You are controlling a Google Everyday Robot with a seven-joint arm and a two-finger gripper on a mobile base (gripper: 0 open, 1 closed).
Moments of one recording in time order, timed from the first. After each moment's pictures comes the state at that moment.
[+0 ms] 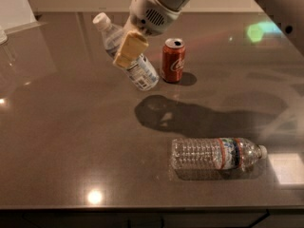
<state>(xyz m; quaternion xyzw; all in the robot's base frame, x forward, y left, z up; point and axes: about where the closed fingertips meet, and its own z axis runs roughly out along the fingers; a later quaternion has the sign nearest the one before) 0.552 0.053 0.978 -0.65 0.69 0.16 0.27</state>
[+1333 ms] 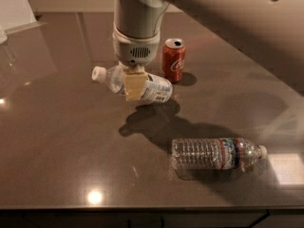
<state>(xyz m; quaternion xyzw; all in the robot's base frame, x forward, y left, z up) 0.507 0.044 0.915 -0.78 0.62 0.01 0.11</state>
